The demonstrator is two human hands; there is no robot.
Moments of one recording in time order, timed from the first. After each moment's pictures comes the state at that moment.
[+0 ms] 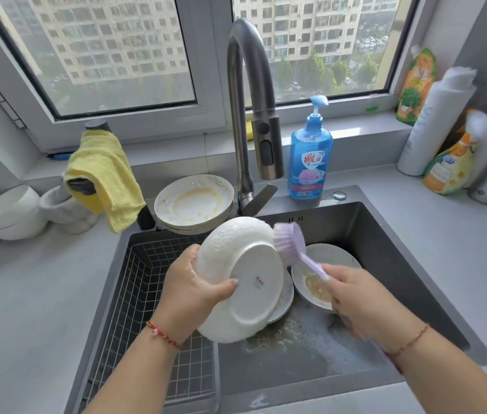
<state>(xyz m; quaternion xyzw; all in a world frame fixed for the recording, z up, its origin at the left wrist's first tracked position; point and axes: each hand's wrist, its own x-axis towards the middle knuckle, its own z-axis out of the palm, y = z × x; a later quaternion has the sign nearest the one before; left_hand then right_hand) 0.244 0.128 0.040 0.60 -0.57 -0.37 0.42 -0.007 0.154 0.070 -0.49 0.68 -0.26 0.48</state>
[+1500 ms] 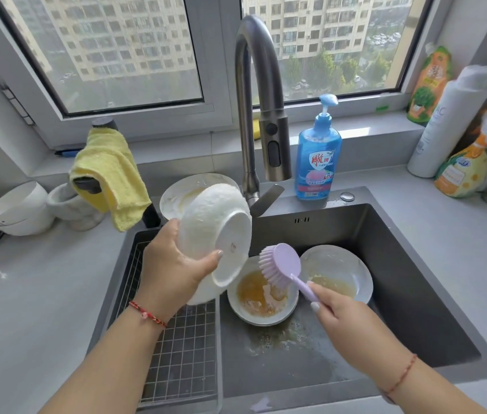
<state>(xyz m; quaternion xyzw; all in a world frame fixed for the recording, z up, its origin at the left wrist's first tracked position) 0.253 0.113 0.075 0.62 -0.62 -0.17 0.45 0.004 0.163 0.034 -0.65 0.67 -0.12 0.33</state>
